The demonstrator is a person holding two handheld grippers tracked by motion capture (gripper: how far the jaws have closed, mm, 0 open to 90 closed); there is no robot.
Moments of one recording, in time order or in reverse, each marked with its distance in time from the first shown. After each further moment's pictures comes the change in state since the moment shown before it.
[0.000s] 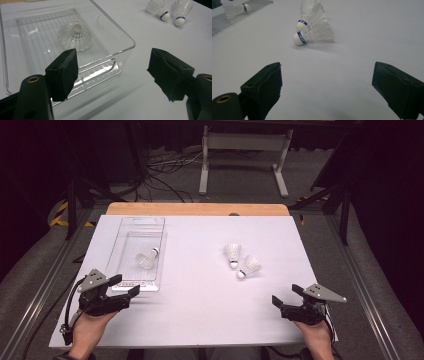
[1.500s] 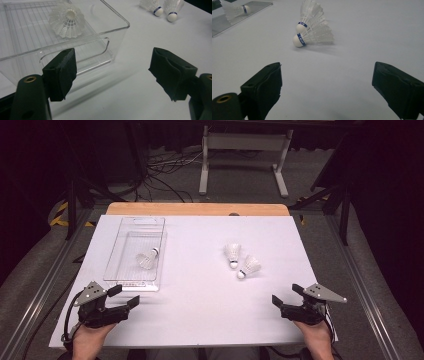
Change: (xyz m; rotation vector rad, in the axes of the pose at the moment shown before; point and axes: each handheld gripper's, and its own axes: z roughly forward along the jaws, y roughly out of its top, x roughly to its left) left arm 0.000 -0.030 -0.002 -0.027 -0.049 -0.036; right arm 0.002 0.001 -0.001 -0.011 -0.006 0.001
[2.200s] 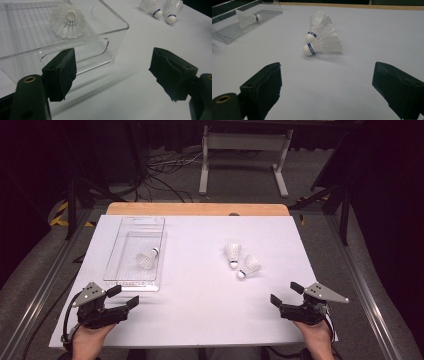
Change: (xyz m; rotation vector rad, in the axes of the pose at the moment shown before) left arm -0.001 -0.001 -0.002 -0.016 0.002 -0.013; right arm 0.008 0.009 -0.006 -0.043 0.038 -0.013
